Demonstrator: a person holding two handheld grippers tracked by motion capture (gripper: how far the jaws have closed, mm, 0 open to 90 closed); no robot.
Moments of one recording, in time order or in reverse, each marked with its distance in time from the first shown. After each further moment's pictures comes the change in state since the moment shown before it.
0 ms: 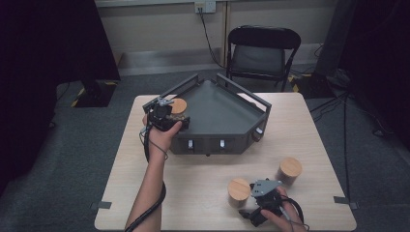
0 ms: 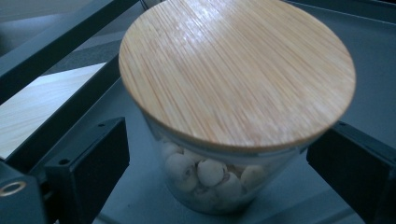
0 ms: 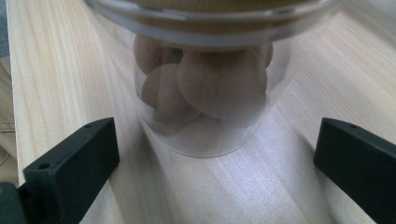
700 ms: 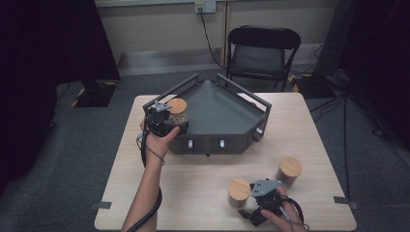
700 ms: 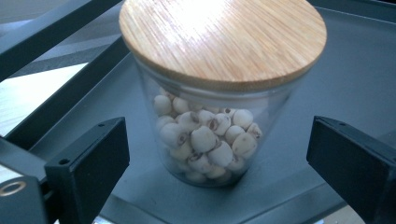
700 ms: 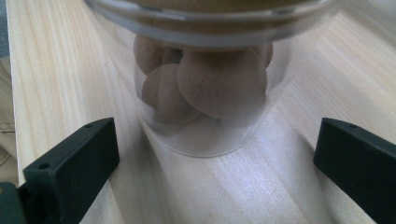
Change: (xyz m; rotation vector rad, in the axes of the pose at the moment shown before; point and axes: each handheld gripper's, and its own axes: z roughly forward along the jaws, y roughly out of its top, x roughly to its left) left arm 0.005 -0.016 -0.011 -0.020 -0.032 -0.010; right arm 0.000 0.000 0.000 0.001 0.000 0.000
